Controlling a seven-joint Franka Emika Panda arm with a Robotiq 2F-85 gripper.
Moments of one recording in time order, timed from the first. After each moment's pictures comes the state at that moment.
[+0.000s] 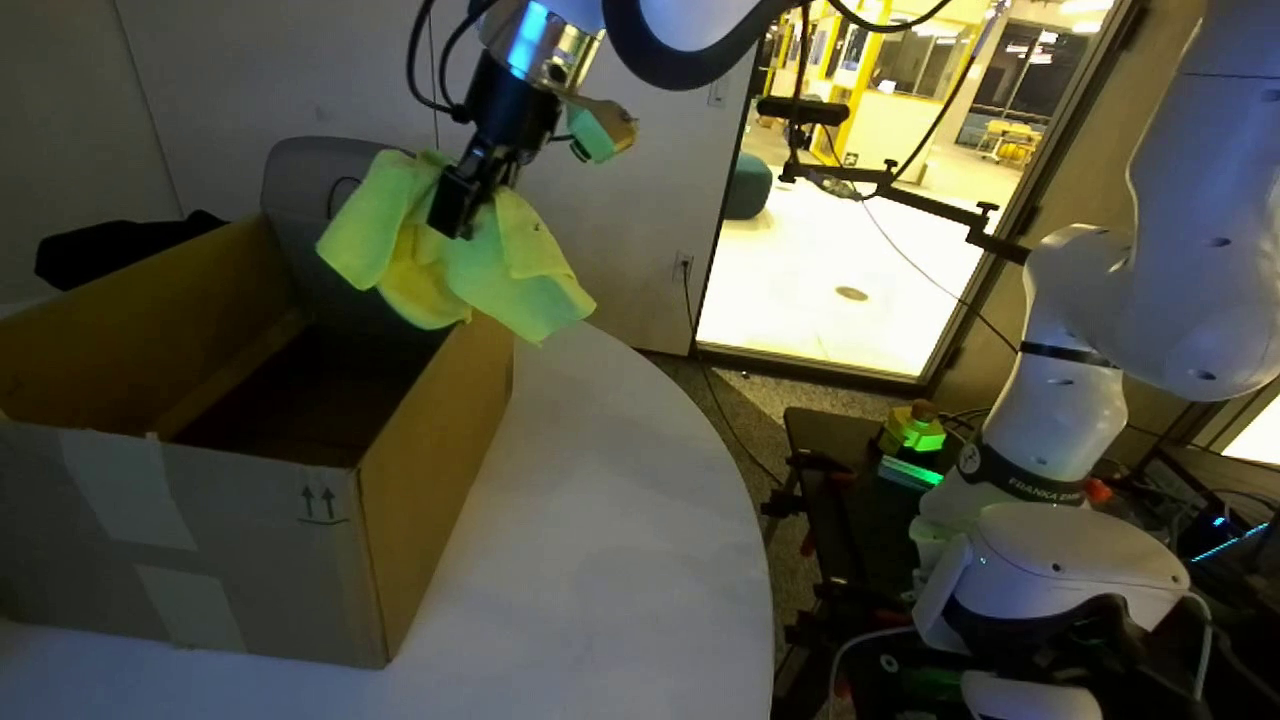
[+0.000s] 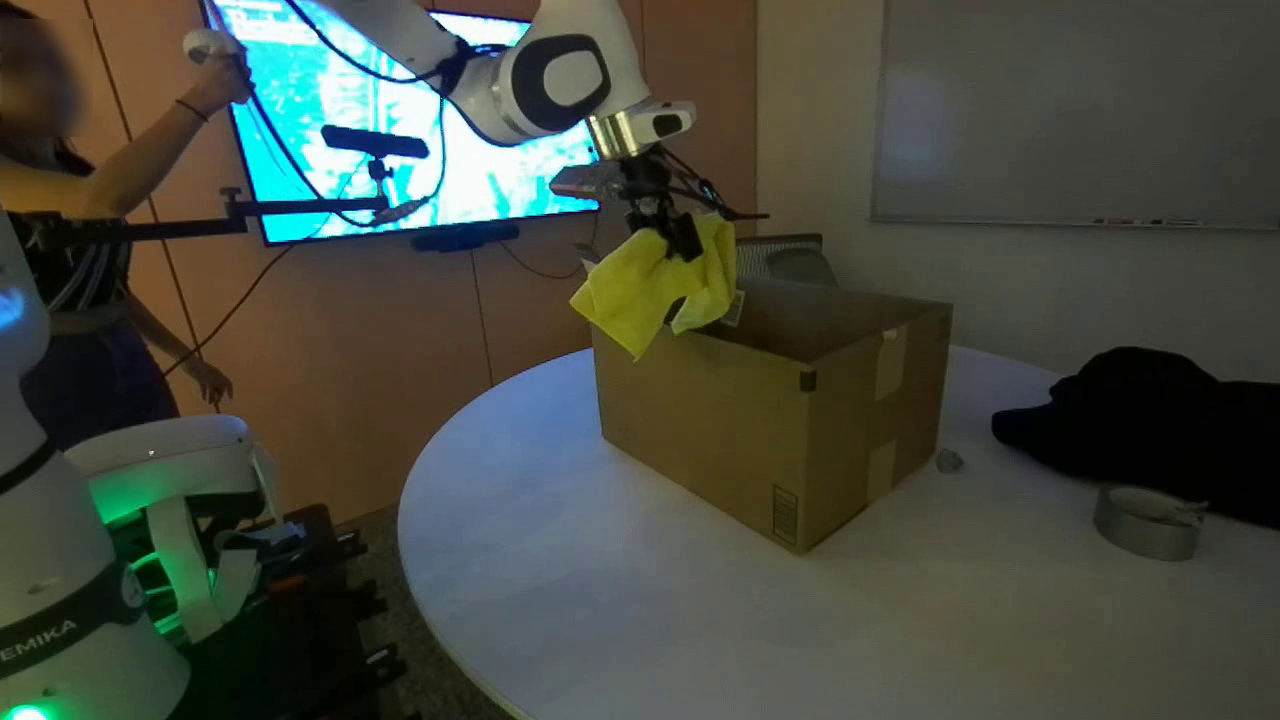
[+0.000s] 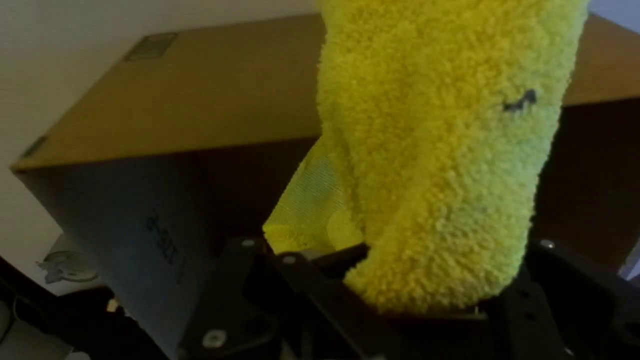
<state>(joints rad) 0.06 0.12 0.02 -1.98 -0.03 2.51 0.13</state>
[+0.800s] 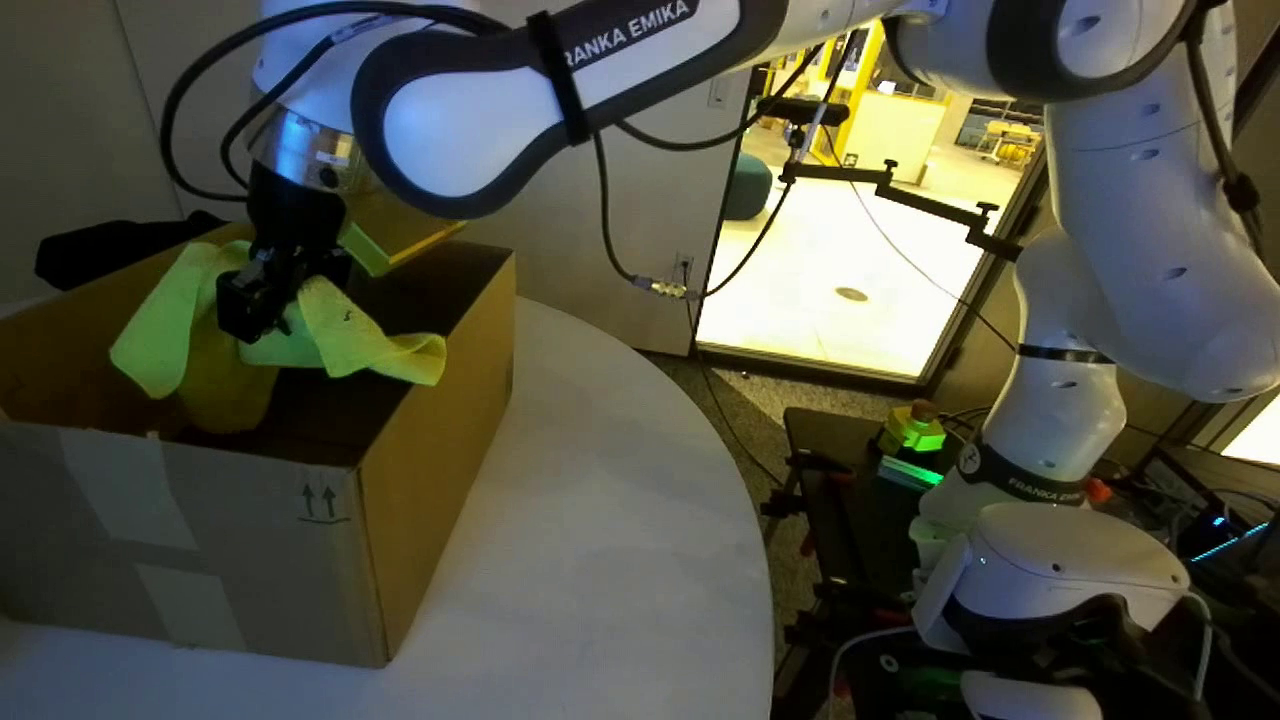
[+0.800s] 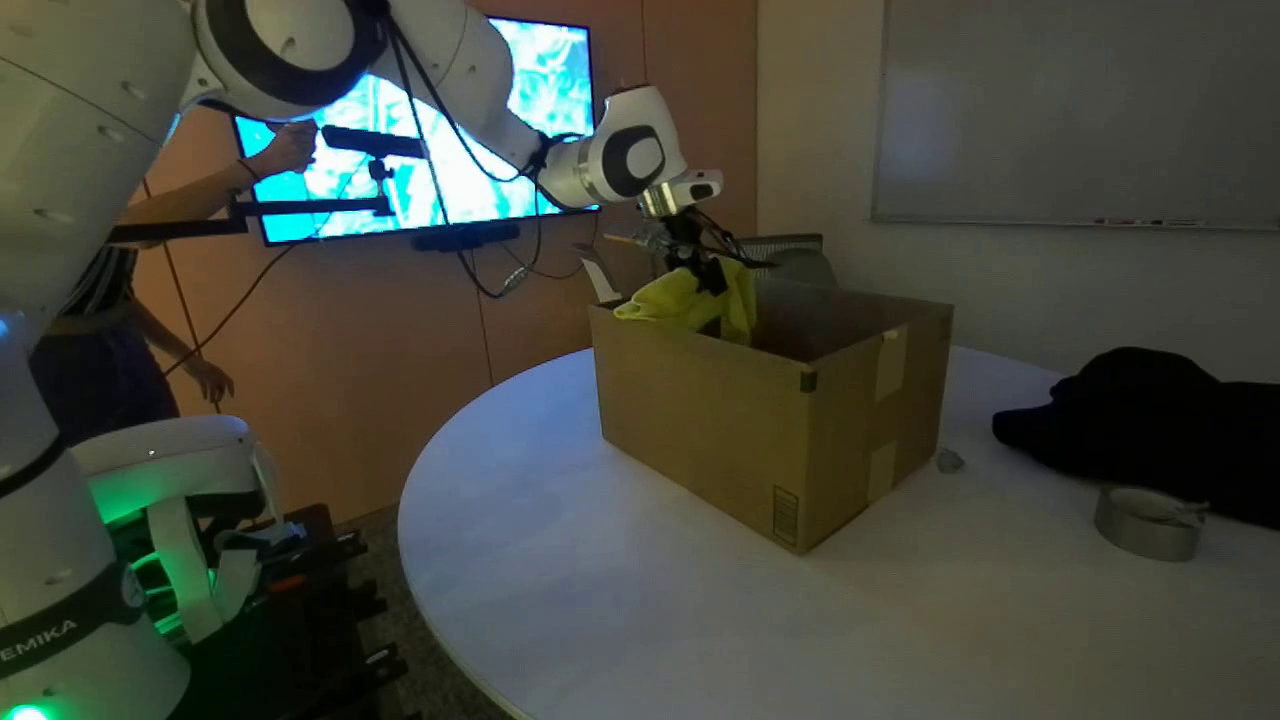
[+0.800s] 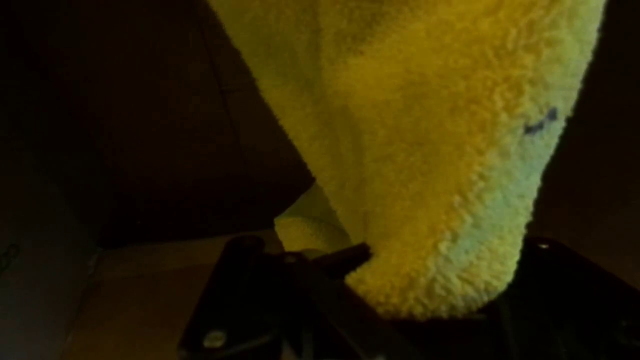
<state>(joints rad) 0.20 0.65 -0.01 -1.39 -0.12 2.42 0.32</state>
